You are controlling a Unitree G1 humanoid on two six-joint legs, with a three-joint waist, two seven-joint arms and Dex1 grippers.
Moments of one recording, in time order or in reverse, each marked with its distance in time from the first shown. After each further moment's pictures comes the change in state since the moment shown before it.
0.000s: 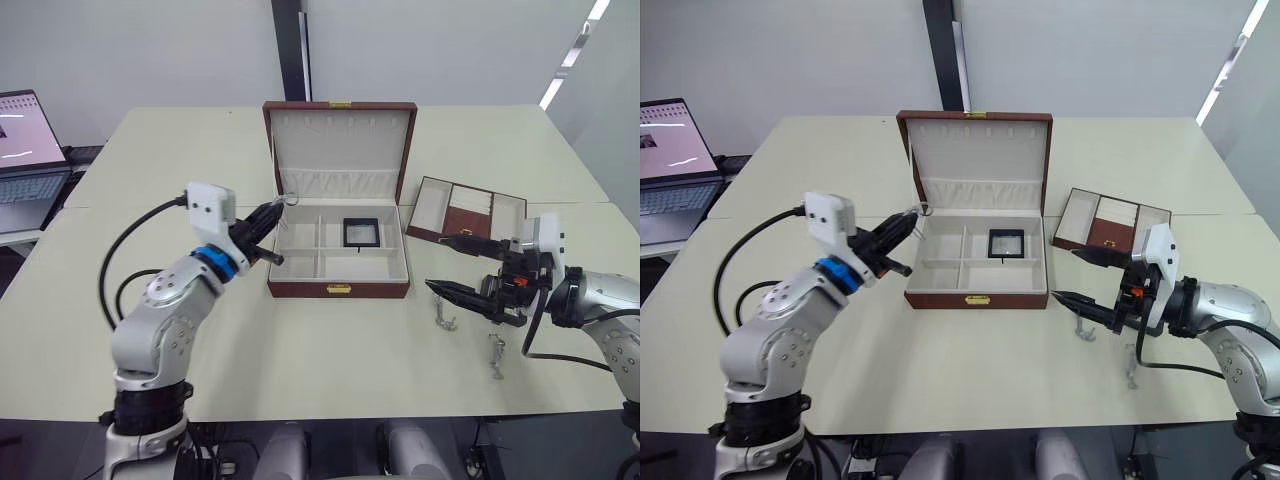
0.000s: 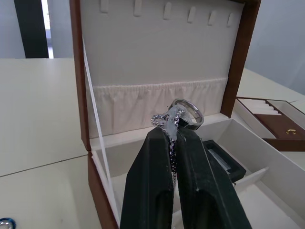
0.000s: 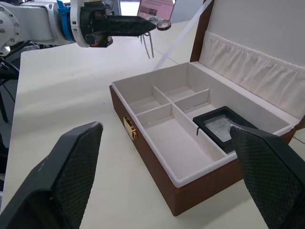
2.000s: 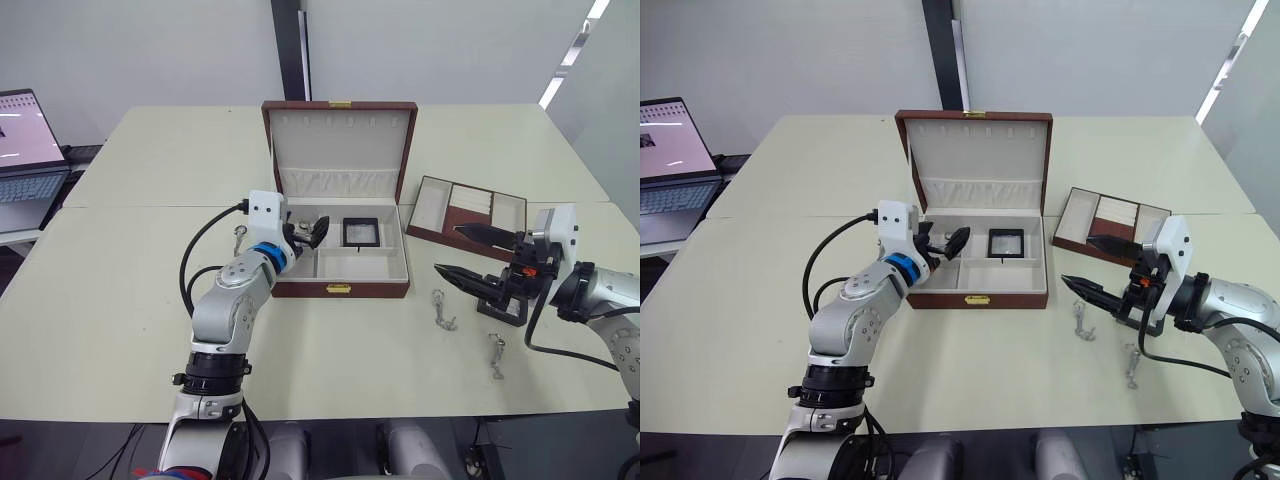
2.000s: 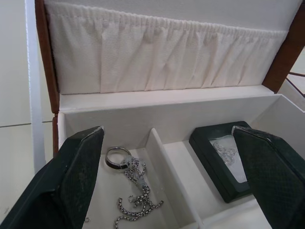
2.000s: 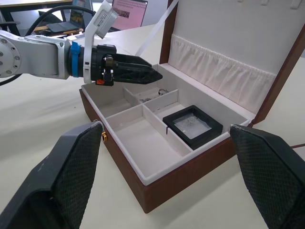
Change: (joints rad) left arm -0.106 -0.193 -0.095 0.234 0.193 -0.029 0.130; right arm 0.004 0.001 -0.040 0.003 -0.009 0.001 -0.066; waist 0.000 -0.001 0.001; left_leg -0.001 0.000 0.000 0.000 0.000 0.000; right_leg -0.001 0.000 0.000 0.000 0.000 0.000
